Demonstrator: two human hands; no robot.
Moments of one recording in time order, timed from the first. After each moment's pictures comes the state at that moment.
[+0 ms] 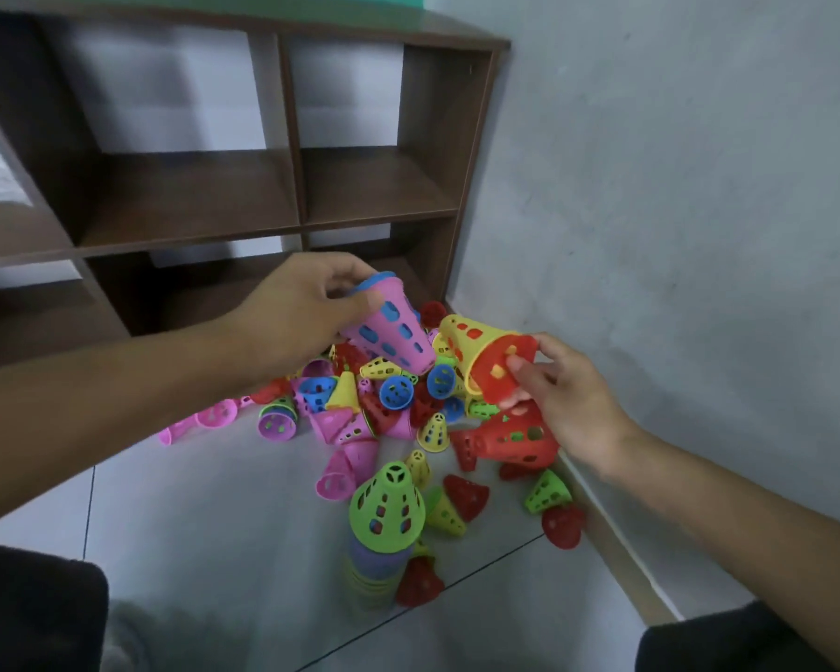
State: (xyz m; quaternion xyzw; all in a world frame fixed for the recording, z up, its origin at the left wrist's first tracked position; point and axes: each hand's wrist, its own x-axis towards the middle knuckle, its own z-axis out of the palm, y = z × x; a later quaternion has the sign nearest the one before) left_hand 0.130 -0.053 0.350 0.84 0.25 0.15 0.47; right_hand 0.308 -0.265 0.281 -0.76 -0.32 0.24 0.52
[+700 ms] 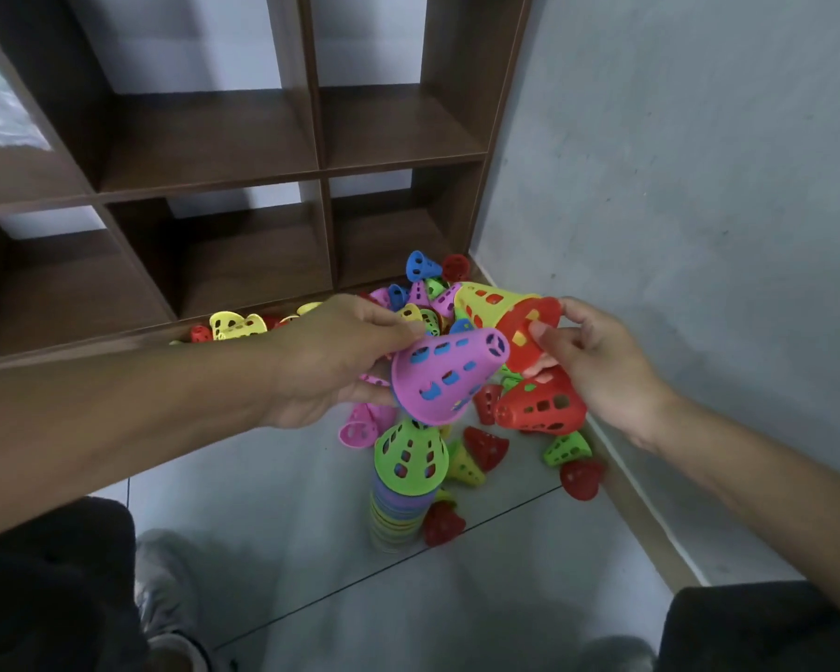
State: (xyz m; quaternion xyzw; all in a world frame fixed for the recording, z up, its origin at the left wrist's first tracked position) left_hand 0.109 -0.099 0.324 0.64 0.34 0.00 0.69; right_hand 0.297 -0.271 0.280 -0.76 -0.32 0.27 0.50
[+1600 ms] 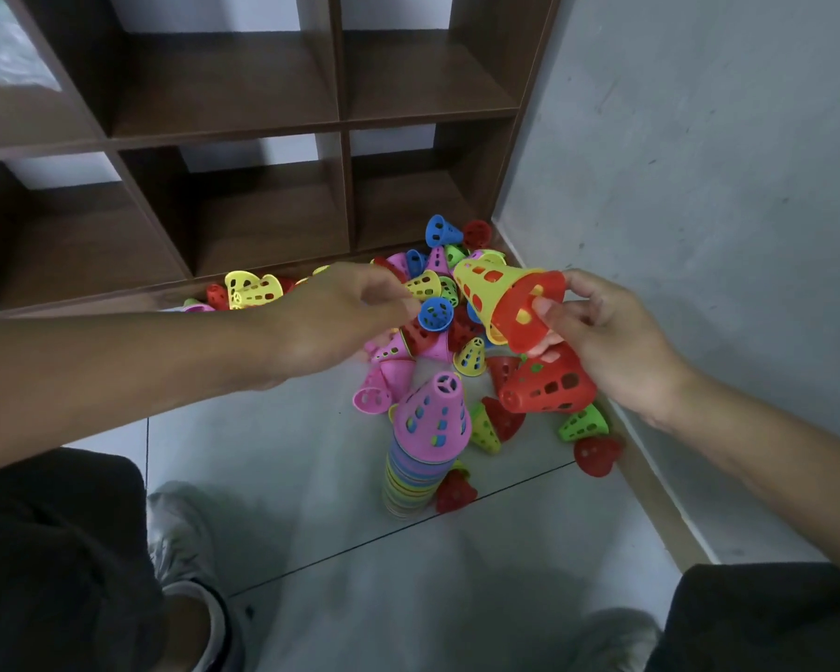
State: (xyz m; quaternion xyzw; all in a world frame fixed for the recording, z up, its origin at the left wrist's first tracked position) left_hand 0.092 -0.071 0.295 0.81 0.31 0.00 0.50; right_hand 0.280 -0.259 0.281 -0.77 -0.35 0.28 0.45
